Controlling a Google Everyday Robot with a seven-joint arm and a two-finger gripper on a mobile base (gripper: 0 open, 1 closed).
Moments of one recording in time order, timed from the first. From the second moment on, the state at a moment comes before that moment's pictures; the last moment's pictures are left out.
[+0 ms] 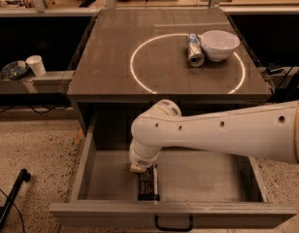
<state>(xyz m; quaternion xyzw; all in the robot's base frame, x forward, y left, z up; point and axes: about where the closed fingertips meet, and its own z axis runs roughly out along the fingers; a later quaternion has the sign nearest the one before) 0.482 0.041 0.591 -0.67 0.72 0.06 0.13</state>
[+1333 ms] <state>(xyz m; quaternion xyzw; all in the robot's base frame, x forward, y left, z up) 0.475 0.034 0.602 -0.71 0.68 0.08 0.14</state>
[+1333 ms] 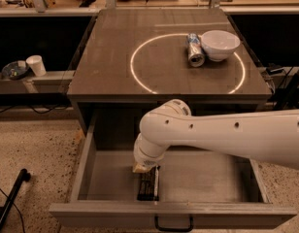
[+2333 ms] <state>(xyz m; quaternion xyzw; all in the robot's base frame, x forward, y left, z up) 0.451 0.019 0.631 -0.84 0.53 0.03 0.10</state>
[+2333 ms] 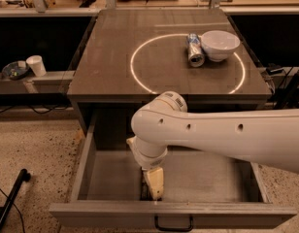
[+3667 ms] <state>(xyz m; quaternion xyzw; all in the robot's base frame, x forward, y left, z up) 0.445 0.008 0.625 -0.95 0.31 0.03 0.04</state>
